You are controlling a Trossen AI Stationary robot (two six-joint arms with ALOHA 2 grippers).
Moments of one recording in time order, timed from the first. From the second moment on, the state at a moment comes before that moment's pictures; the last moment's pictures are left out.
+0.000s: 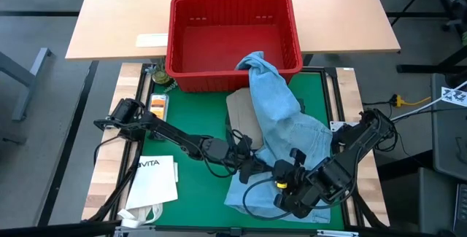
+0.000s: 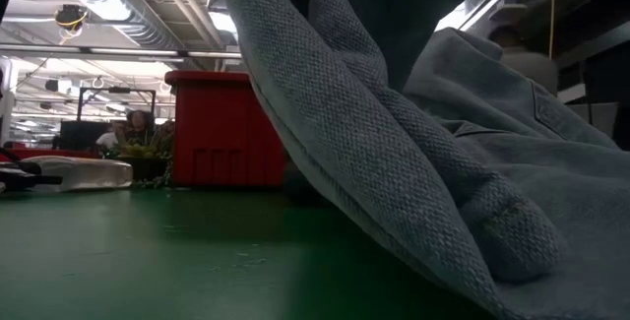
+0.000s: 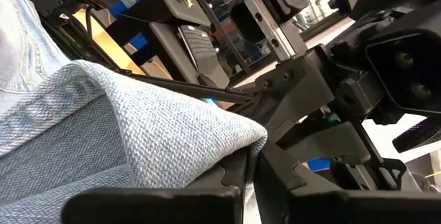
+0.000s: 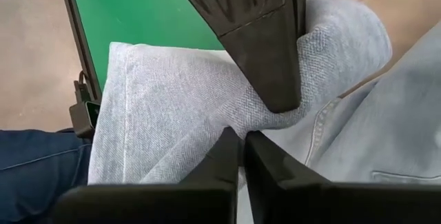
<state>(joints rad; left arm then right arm) -0.31 1.91 1.27 0.65 -0.14 -1.01 0.71 1.75 1.83 -1.28 0.46 1.03</state>
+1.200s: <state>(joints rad) -0.33 1.90 1.27 0.30 0.05 -0.50 0.95 1.75 1.71 -1.57 0.06 1.50</state>
